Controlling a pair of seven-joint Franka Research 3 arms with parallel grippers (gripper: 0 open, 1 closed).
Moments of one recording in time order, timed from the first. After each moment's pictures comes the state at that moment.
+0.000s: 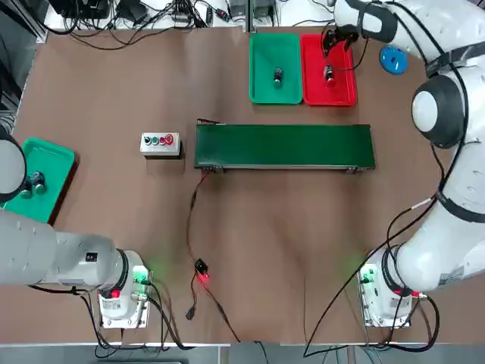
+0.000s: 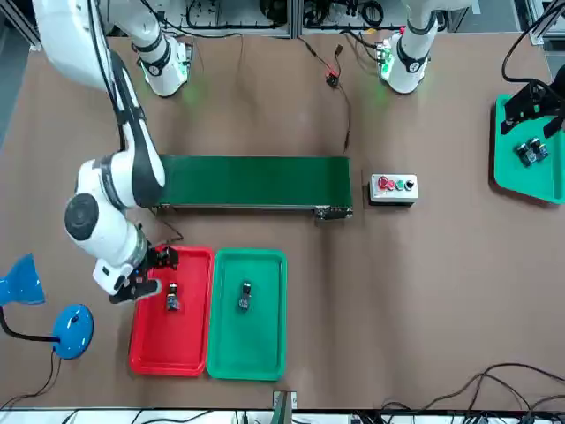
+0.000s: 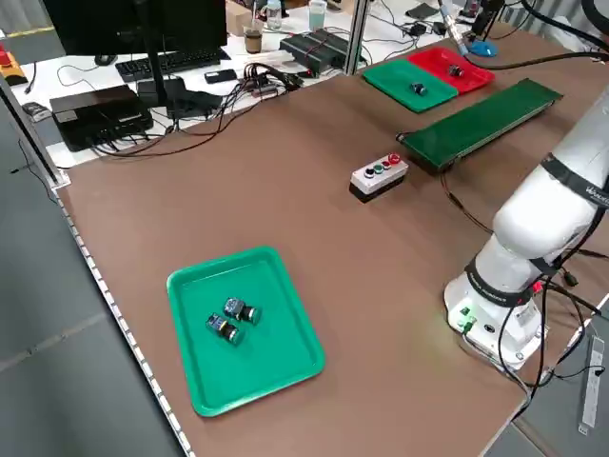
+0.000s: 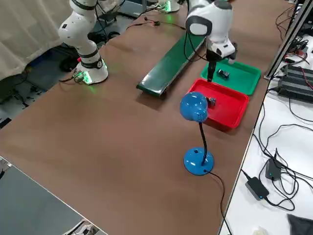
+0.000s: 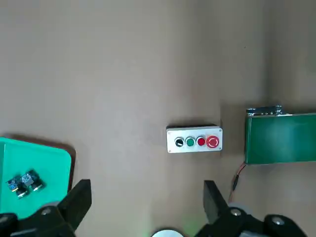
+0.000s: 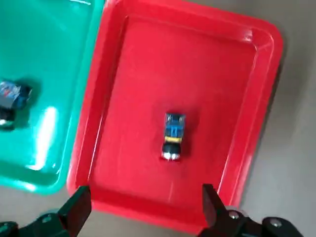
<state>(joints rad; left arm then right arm) -0.05 -0.05 0.06 -1.52 -0.02 1.45 0.08 0.24 0.57 -0.05 -1.55 0.04 2.21 -0.04</state>
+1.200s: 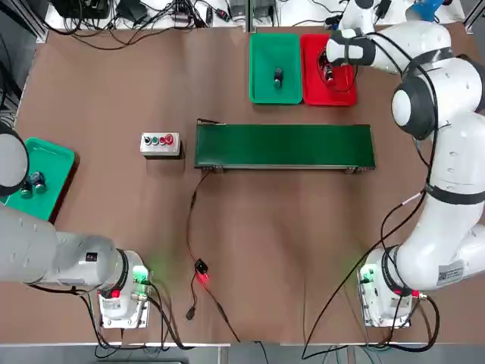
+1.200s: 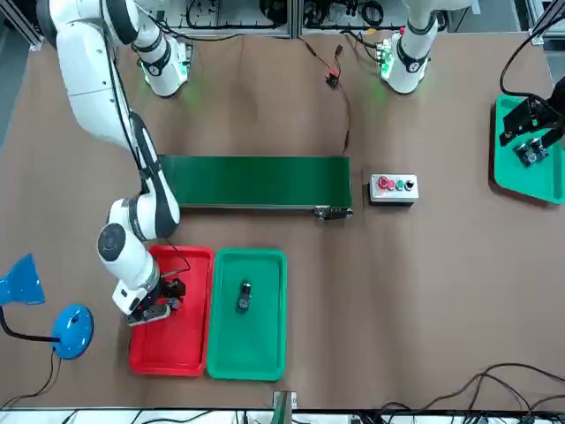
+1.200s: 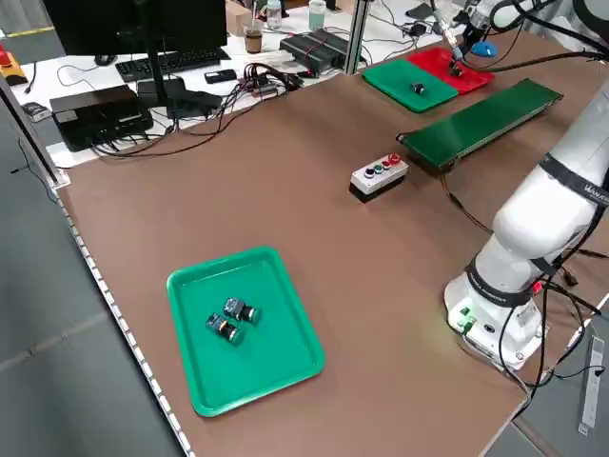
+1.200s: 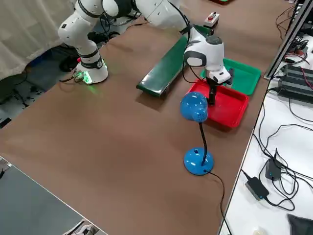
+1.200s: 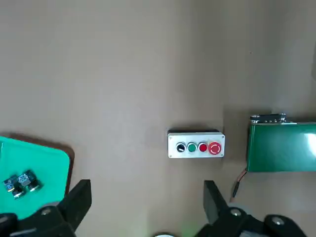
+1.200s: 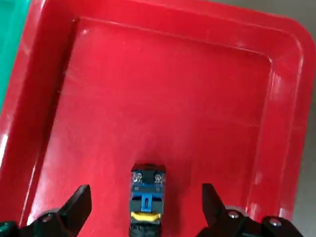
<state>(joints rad) -0.05 -0.02 0.06 -1.52 -0.02 1.48 0.06 0.21 0.79 -0.05 -1.54 0.04 2.53 -0.04</state>
